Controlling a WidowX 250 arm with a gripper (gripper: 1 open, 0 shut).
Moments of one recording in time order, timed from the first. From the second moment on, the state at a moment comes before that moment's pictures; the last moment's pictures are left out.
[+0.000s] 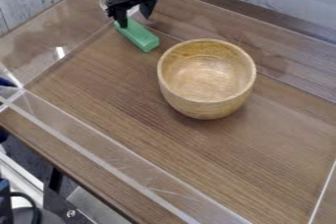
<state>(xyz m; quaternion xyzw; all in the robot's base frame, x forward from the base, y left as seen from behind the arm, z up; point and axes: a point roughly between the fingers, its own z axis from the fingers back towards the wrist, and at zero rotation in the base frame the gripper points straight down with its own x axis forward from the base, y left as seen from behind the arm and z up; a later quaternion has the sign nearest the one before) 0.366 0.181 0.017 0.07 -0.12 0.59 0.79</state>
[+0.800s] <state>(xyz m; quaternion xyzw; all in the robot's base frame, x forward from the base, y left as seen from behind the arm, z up) 0.356 0.172 0.013 0.09 -0.08 0.60 0.79</state>
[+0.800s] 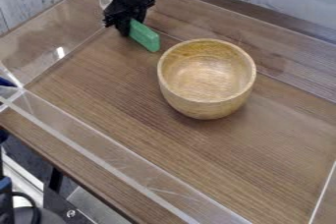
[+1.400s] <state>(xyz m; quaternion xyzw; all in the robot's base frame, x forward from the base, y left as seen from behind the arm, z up) 0.354 0.151 0.049 0.05 0.00 0.55 0.83</state>
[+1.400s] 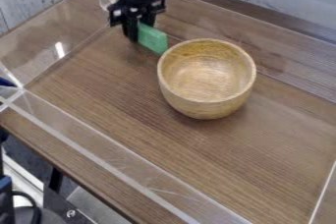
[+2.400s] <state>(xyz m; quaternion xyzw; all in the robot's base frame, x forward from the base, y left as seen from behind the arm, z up) 0.334 0.065 0.115 0.00 0.01 0.43 0.90</state>
